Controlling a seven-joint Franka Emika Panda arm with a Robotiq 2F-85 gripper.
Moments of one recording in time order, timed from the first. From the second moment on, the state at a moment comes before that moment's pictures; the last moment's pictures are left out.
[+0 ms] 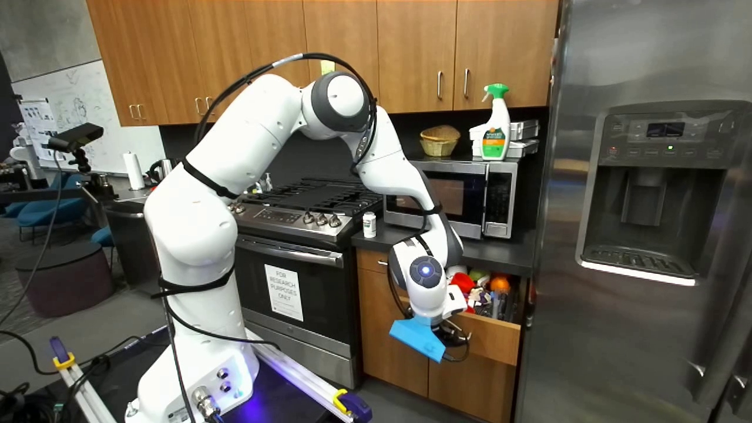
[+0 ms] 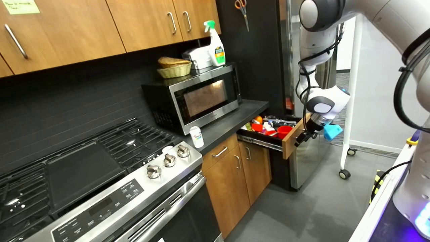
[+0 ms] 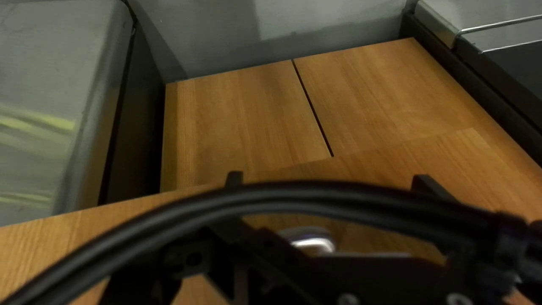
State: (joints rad) arm -0.24 0.76 -0.27 -2.16 1.90 2.58 -2.22
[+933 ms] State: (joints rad) arm -0.09 0.76 -0.27 -2.09 2.07 2.59 -2.19
